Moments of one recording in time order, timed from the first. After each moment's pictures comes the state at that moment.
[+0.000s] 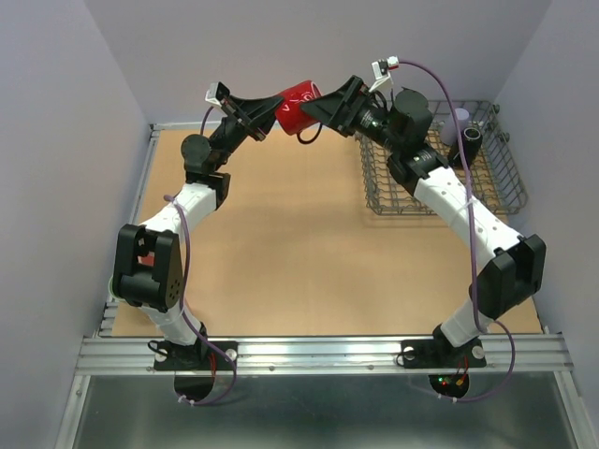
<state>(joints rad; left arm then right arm) -0.25 1.65 1.17 1.14 0.58 -2.06 0.49 1.60 1.57 0.20 -0.44 0.92</state>
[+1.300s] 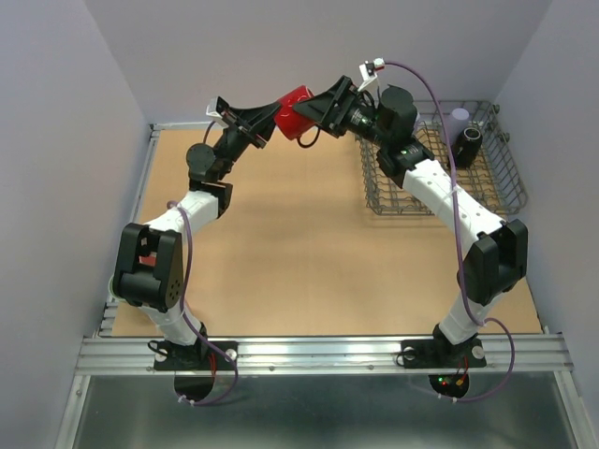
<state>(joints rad) -0.26 1.65 1.08 1.17 0.48 -2.07 0.48 1.72 1.63 0.23 -0.47 0.99</state>
